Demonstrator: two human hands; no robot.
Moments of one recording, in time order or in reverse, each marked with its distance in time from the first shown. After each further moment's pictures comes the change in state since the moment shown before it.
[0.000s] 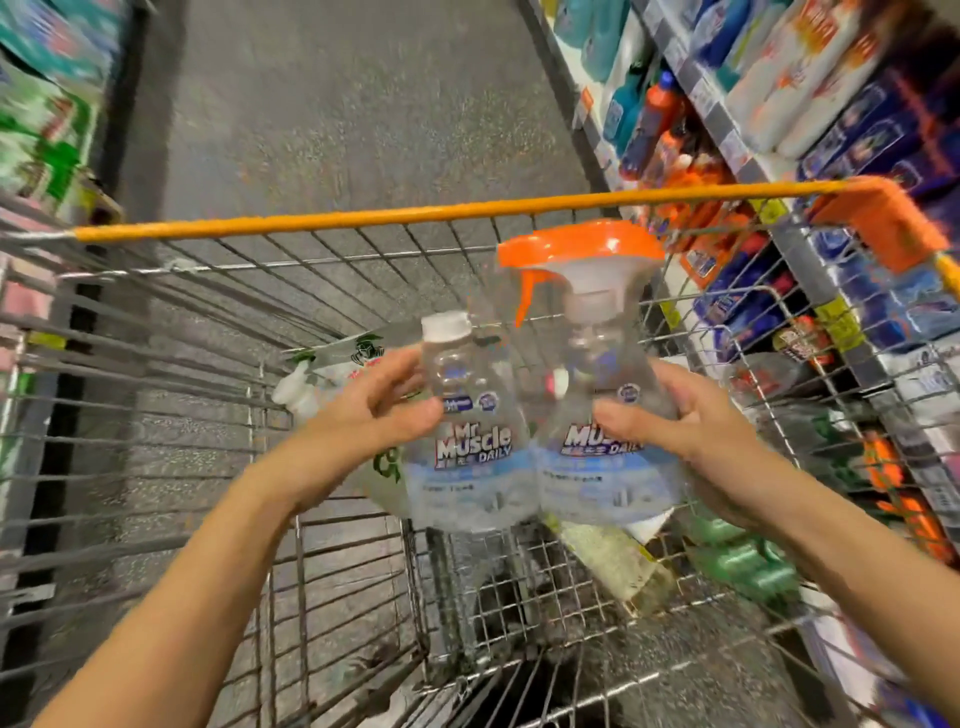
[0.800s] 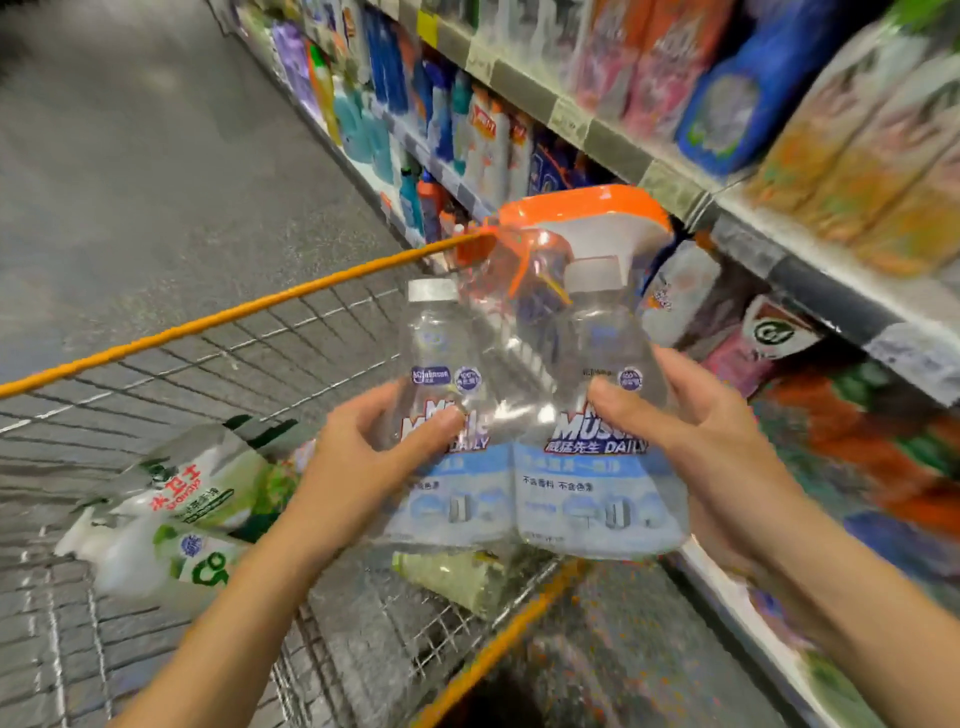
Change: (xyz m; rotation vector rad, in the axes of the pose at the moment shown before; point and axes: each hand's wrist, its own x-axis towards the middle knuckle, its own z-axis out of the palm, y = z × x) left_hand -0.014 0.087 0.240 0.211 -0.065 0.362; right_hand -0.199 -0.047 -0.100 0.282 0.585 -0.175
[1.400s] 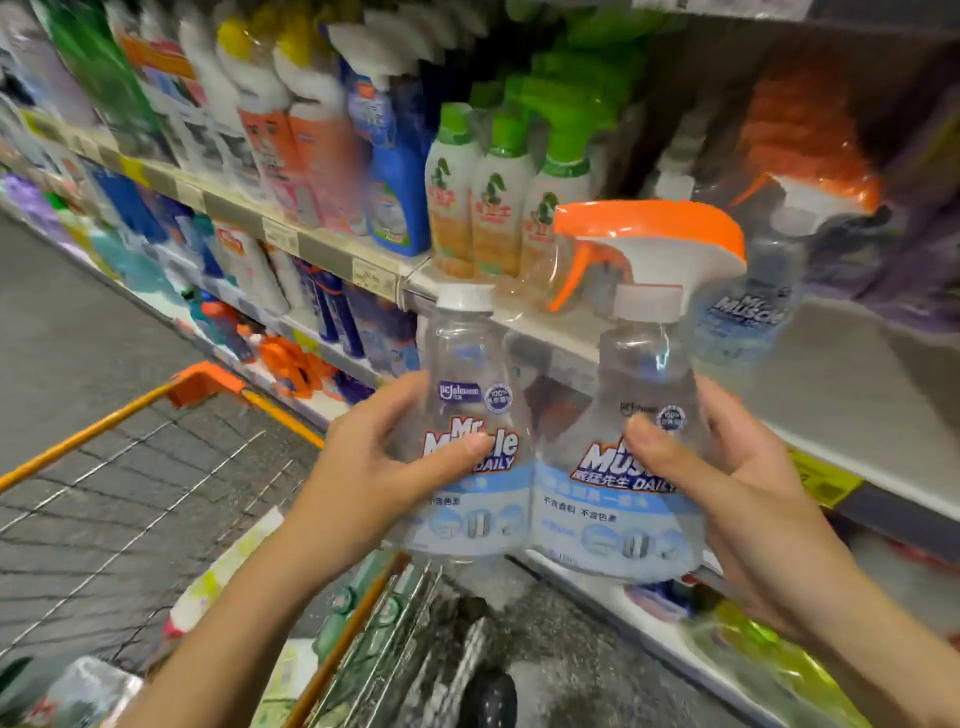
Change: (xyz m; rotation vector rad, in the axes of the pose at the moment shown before) left_hand 0.063 0.088 0.219 0.126 -0.468 0.343; right_hand -0.086 -0.048 -0.205 -0.039 0.333 -0.311
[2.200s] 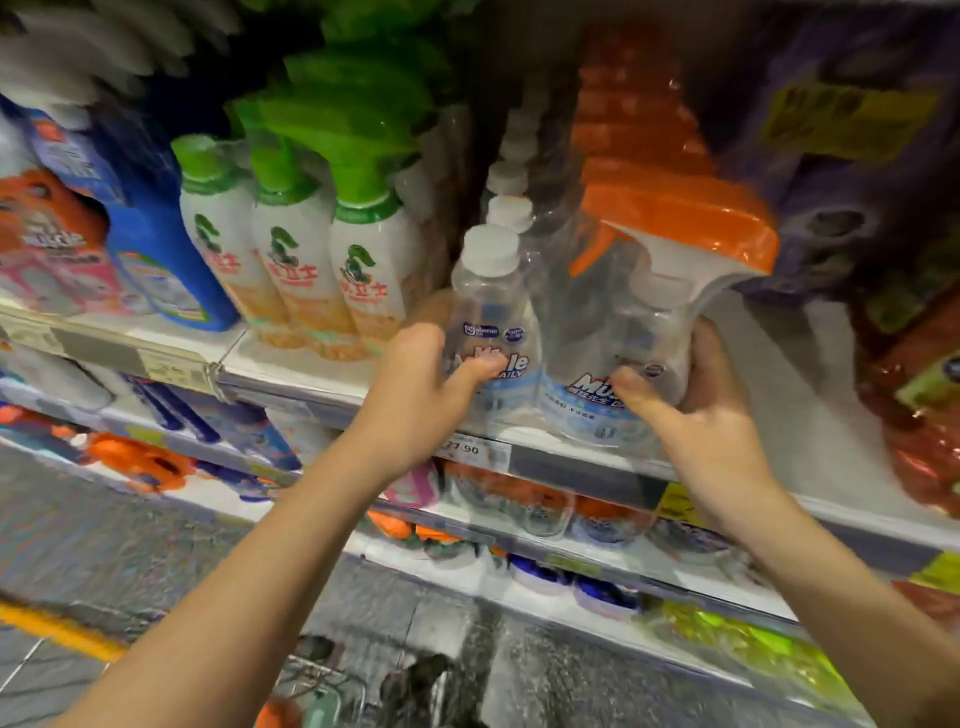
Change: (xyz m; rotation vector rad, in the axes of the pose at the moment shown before) left_hand 0.198 -0.033 0.117 0.322 -0.175 0.144; right_hand 0.098 0.042 -0.111 -0.254 0.478 -0.250
